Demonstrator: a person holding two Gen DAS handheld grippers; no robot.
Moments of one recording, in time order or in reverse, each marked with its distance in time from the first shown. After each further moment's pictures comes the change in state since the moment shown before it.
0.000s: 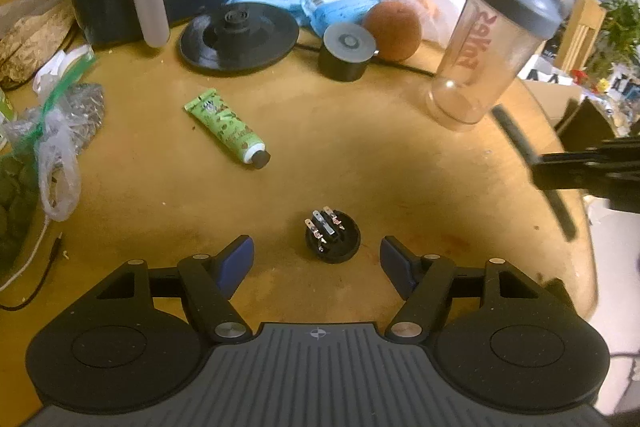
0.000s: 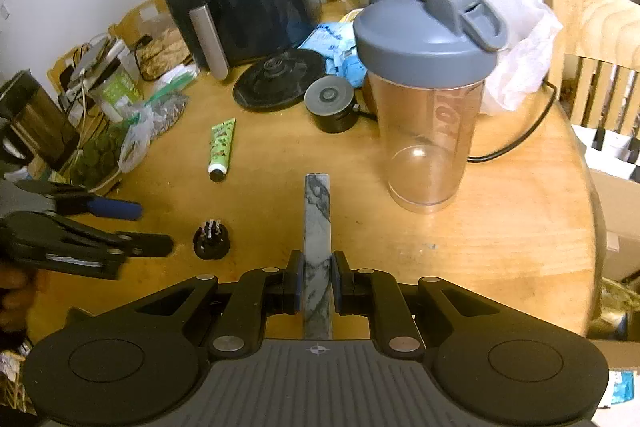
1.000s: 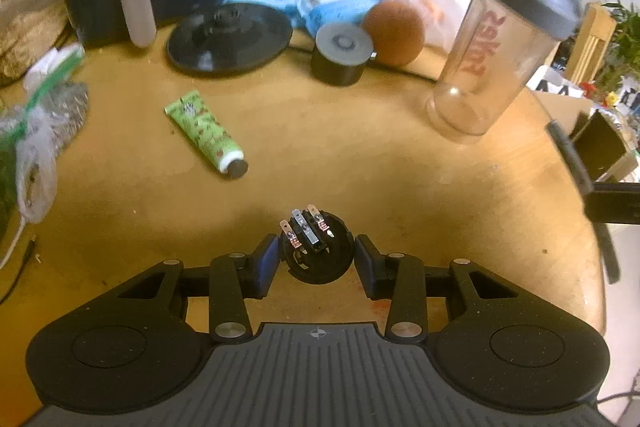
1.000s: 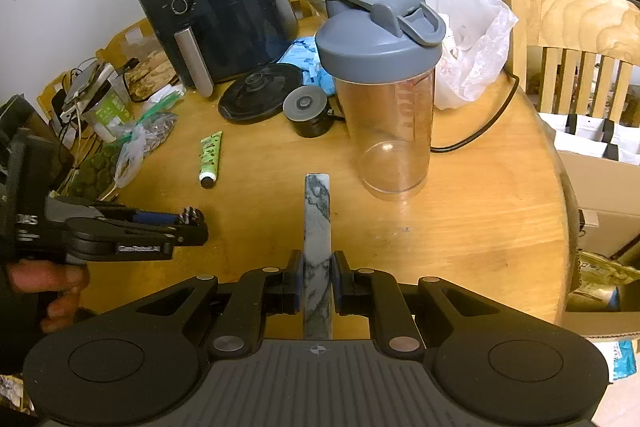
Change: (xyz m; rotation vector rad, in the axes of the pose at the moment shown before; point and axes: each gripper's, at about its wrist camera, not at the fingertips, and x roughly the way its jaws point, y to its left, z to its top) left arm 0.015 -0.016 0.004 -0.034 -0.049 0.024; right arm -0.029 -0.011 -0.018 0.054 -0.050 -0.014
